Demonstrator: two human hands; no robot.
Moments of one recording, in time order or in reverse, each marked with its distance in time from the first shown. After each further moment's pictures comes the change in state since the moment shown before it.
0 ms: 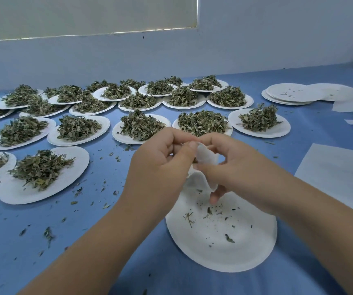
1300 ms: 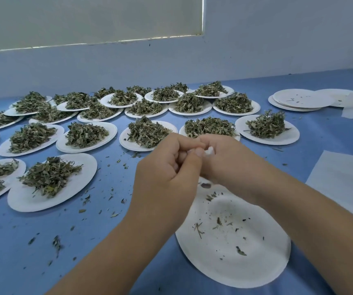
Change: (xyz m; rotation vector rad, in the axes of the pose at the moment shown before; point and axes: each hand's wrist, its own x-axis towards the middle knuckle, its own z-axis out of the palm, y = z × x) left_hand -0.005 0.005 -0.001 0.051 0.082 0.133; right_hand 0.032 -0.014 0.012 -0.051 -0.024 -0.032
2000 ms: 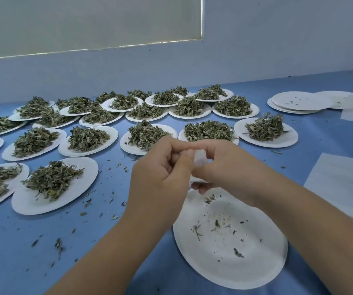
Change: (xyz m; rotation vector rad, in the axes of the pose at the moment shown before) left_hand 0.004 -0.006 -0.001 0.035 0.033 0.012; right_hand -0.003 -0.001 0.000 0.057 -0.057 -0.009
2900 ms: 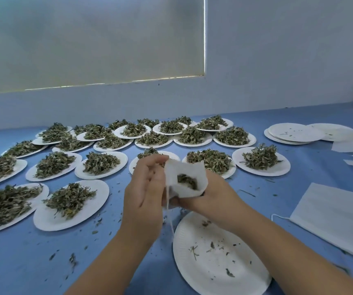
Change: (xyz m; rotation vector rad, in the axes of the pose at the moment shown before) left_hand 0.004 -0.011 -0.019 -0.213 0.059 0.122; right_hand 0.011 0.022 0.007 -0.027 0.079 -0.364
